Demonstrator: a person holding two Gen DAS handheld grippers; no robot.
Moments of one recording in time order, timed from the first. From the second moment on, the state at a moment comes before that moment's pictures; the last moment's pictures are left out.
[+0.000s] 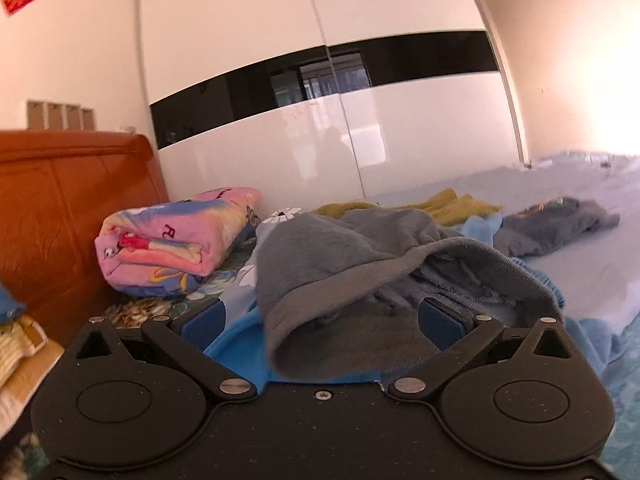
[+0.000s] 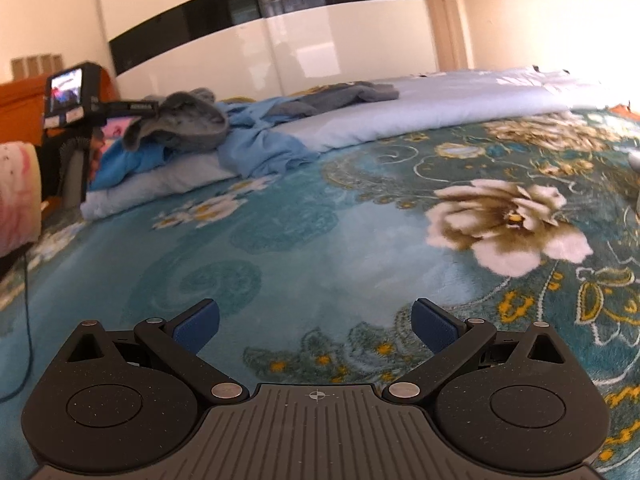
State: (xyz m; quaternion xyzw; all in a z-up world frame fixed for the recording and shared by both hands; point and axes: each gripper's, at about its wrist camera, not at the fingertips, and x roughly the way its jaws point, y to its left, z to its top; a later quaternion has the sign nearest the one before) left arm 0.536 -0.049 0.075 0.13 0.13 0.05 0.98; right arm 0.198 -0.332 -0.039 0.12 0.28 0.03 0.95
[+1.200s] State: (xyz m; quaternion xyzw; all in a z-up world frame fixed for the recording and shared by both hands) left arm 0.525 -0.031 0.305 -0.06 -0.03 0.07 1.00; right arm 0.176 -0.334 -0.007 0.15 0.25 0.02 0.96
